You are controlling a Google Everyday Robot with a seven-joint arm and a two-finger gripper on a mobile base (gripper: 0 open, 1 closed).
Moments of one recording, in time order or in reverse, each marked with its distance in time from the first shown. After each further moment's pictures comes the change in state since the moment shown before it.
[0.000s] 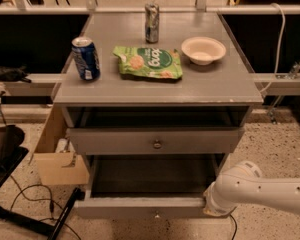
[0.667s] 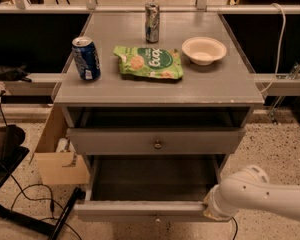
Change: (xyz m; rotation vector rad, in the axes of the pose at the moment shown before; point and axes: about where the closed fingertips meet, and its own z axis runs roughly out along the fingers) arm -0.005 0.016 -0.017 0.003 -0.037 -0.006
